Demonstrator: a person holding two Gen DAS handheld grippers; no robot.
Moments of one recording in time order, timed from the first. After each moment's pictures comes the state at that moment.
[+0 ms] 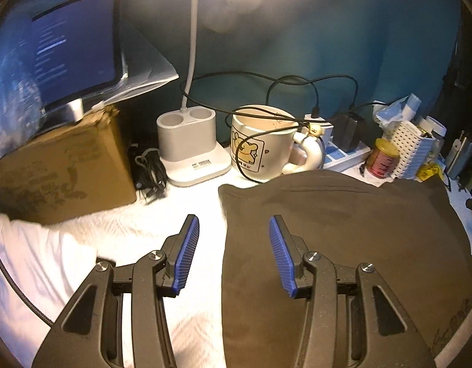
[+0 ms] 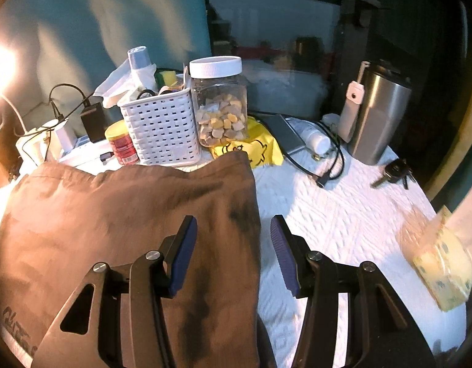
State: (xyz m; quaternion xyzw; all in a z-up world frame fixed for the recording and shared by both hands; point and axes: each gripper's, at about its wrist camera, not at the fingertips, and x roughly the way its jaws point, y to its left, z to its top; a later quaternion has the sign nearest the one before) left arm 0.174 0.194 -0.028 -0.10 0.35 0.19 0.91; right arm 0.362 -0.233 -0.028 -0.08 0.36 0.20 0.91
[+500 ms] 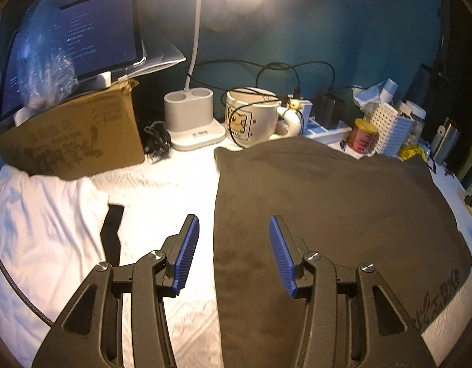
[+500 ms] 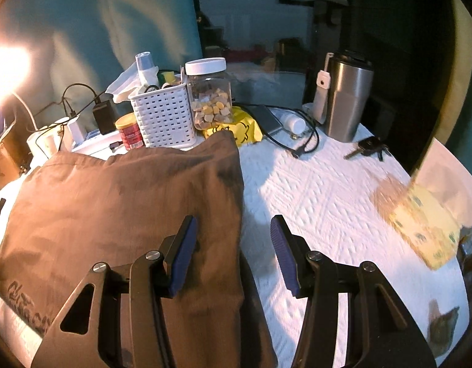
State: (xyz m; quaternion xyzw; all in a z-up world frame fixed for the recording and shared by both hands) left arm 0.115 0.158 -0.031 -0.11 0.36 0.18 0.91; right arm 0.304 -0.276 -0.026 -0.06 0.35 0.19 0.91
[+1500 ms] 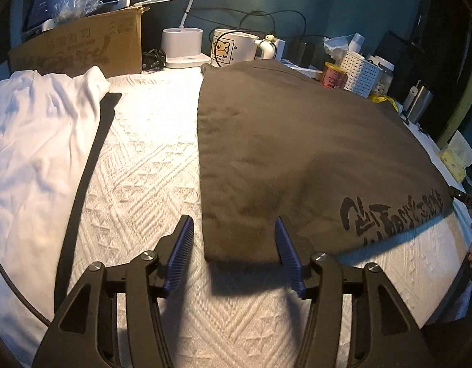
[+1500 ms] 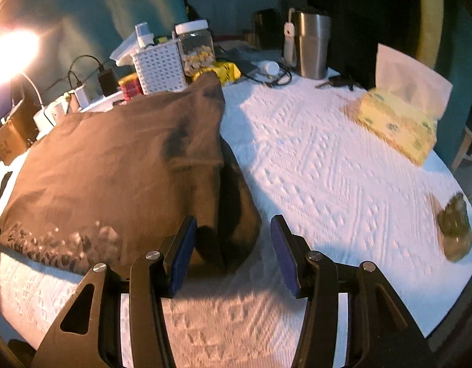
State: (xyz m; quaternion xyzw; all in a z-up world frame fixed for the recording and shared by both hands) left arm 0.018 0.102 -0.089 -0.15 0.40 0.13 0.89; right arm 0.213 -0.332 -0.078 -0.03 0.39 0.18 0.90
